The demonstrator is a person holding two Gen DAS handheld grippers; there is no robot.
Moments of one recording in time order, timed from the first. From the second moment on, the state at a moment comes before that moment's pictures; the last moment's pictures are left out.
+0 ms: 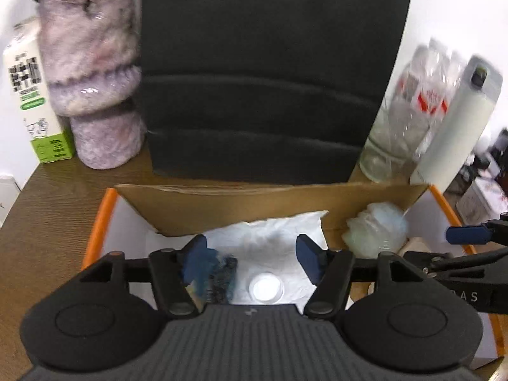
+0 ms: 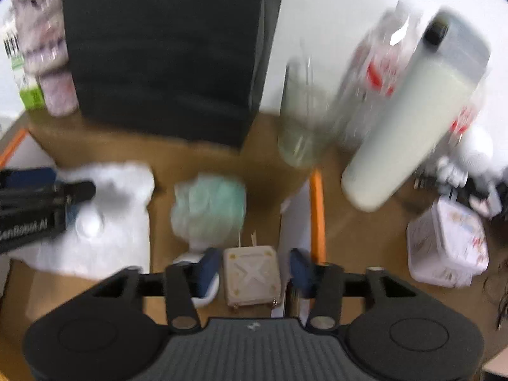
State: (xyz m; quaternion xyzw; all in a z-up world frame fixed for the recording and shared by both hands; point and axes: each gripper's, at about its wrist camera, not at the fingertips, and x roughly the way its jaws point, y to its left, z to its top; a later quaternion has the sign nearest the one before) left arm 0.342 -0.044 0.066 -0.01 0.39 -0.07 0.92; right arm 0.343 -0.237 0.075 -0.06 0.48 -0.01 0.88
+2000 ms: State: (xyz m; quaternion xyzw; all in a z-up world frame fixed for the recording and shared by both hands) left arm -0.061 0.007 0.003 0.06 0.30 -0.04 0.95; right arm -0.066 -0.194 0.011 0.09 0.31 0.03 0.95
